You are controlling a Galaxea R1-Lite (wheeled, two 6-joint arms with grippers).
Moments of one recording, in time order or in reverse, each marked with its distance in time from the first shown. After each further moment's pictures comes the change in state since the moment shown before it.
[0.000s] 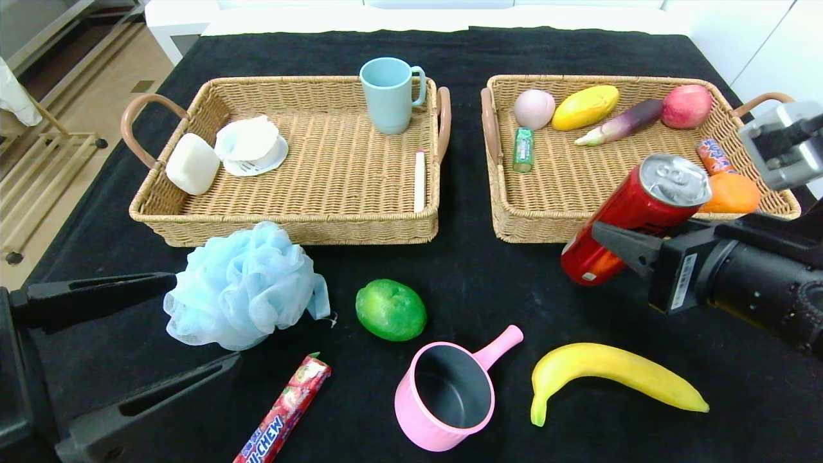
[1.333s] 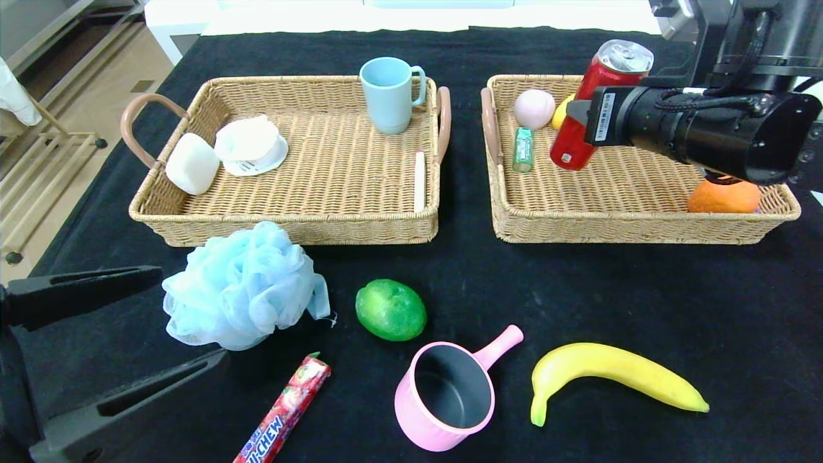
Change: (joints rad) left arm 0.004 -0.023 -0.007 0.000 -0.002 0.001; right arm -0.214 0.394 -0.712 0.221 0.027 0.005
